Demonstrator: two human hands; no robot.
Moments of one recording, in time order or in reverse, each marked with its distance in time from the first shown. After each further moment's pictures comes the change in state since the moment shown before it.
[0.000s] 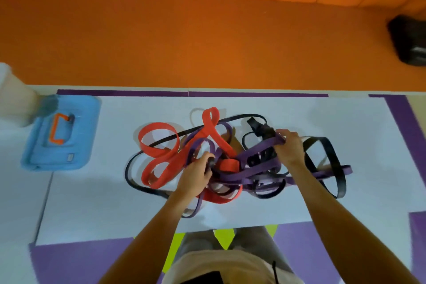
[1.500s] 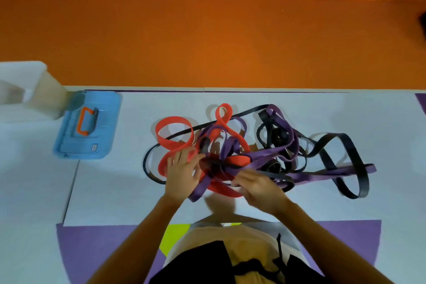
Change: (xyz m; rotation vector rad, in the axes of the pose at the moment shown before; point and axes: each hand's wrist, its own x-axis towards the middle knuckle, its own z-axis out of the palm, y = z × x) left_hand -0.050 -0.045 -0.027 0.314 0.283 0.038; right_hand -0.129 -0.002 0.071 -0.165 -0.271 -1.104
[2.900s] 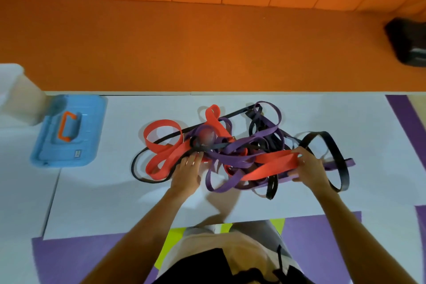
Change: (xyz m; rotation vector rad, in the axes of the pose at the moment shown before) left_hand 0.020 0.013 0.031 0.094 -0.420 -0.001; right_hand -0.054 0.088 -0.081 0.345 0.188 1.128
